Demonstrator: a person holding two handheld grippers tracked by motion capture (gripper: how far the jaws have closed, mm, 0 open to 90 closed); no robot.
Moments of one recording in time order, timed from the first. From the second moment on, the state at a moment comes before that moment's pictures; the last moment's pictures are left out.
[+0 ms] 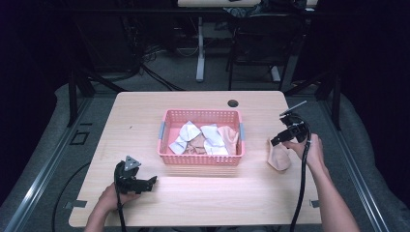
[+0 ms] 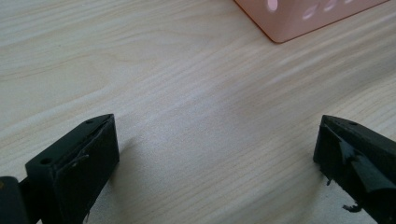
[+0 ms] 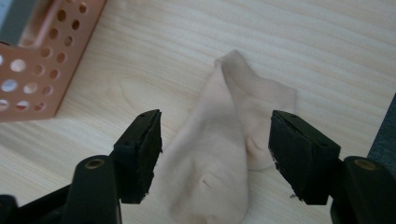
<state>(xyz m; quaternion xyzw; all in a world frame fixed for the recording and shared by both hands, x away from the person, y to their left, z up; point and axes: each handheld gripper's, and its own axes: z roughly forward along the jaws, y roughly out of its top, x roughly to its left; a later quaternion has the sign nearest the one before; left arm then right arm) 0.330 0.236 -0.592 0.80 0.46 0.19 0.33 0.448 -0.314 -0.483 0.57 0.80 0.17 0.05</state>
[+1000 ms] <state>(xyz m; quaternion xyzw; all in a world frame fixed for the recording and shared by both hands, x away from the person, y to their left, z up) 0.330 0.236 -0.592 0.80 0.46 0.19 0.33 0.429 -0.264 -0.421 0.49 0.83 0.25 0.05</state>
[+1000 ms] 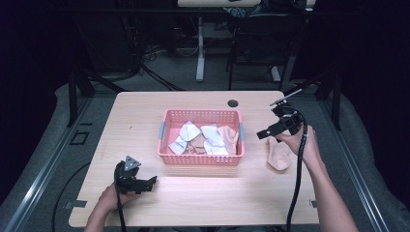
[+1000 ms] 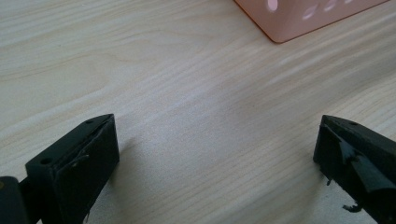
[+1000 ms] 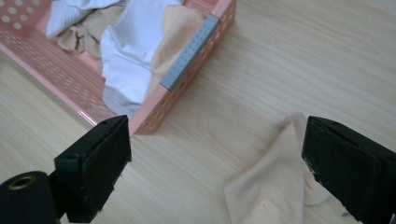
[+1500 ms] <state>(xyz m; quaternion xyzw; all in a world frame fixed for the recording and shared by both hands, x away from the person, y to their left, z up) 0.330 0.236 -0.592 0.80 0.46 0.19 0.33 0.434 -0.215 -0.400 0.44 0.86 0.26 0.05</state>
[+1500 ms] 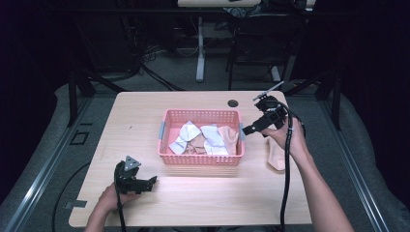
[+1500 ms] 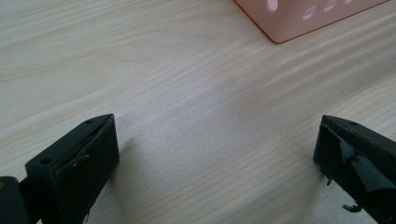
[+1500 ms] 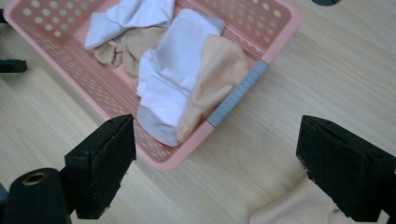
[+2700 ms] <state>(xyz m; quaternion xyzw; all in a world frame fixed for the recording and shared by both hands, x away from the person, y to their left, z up) 0.330 0.236 -0.592 0.80 0.46 0.19 0.33 0.476 -0.113 -0.485 0.42 0.90 0.10 0.06</state>
